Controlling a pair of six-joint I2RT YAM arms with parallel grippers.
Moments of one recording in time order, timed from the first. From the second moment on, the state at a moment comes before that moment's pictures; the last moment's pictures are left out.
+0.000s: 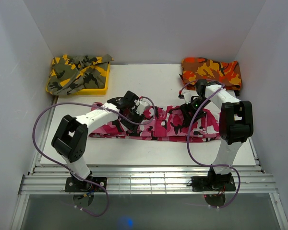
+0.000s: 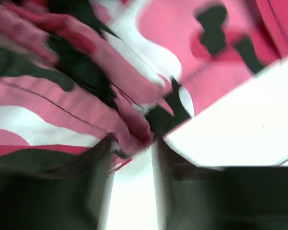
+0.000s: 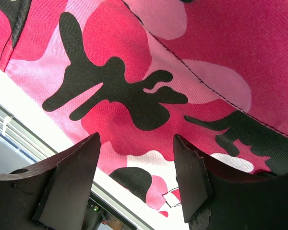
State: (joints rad) left arm -0.62 1.72 1.22 -0.65 0.11 0.13; right arm 0.15 1.90 1.40 -1.07 -0.43 -0.56
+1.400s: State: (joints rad) left arm -0.64 1.79 1.37 -0.66 -0.14 -0.18; right arm 0.16 1.90 1.39 -1.07 -0.43 -0.56
